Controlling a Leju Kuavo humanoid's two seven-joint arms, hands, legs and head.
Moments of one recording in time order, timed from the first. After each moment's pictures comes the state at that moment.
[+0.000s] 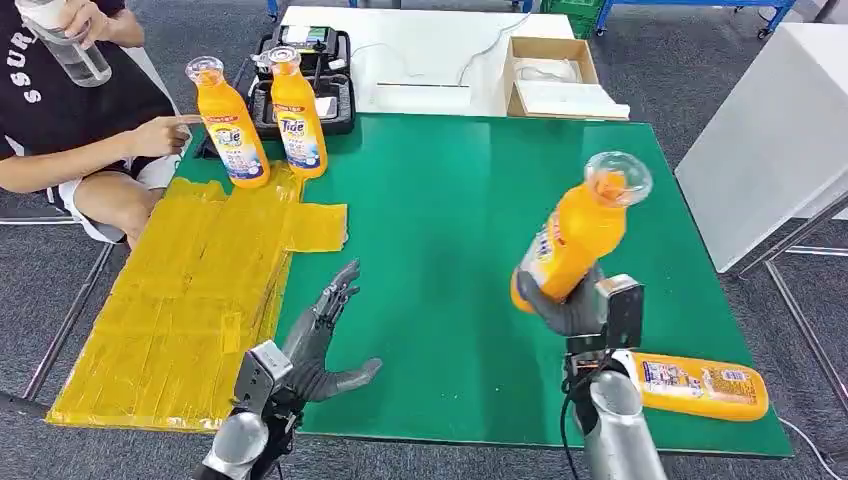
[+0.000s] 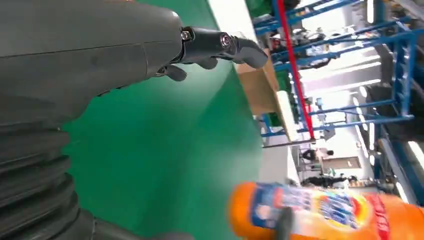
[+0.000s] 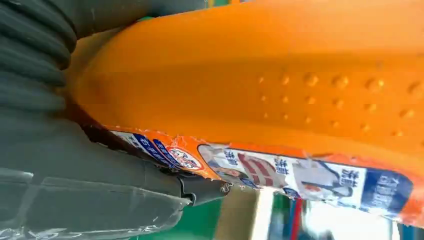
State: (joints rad) left arm -0.10 -0.11 -0.38 -1.34 -0.07 -0.01 -0.41; right arm -0.11 0.05 0.06 -1.41 -0.03 0.06 -0.40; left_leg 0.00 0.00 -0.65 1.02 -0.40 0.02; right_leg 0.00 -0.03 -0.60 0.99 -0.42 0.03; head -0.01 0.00
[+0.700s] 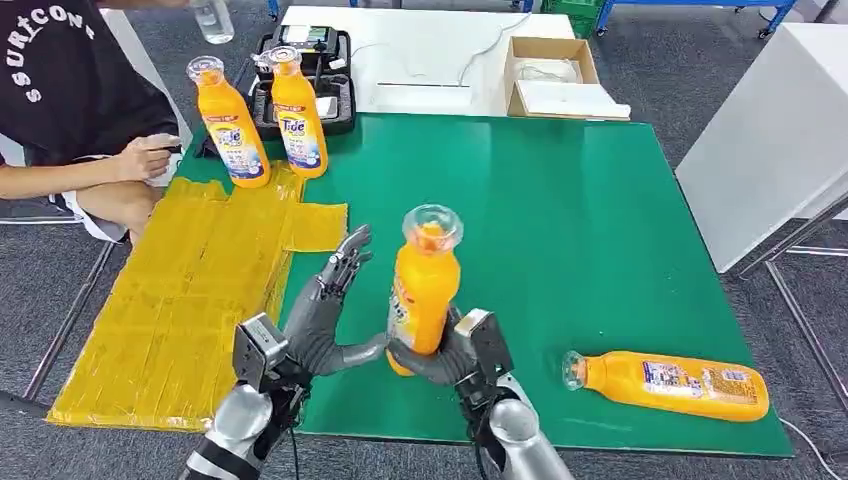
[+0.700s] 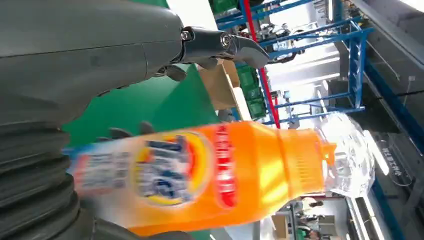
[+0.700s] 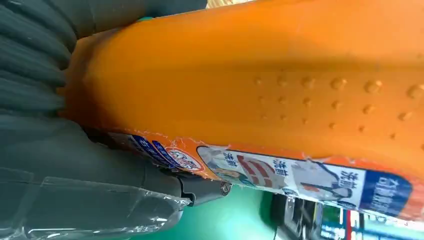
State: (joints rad) left arm -0.19 -0.10 -0.46 -1.40 0.03 0.00 -0.38; right arm -0.12 0.15 0.41 -1.22 0.00 0.09 -0.40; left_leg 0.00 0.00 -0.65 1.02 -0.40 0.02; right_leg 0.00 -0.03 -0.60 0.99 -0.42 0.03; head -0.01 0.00
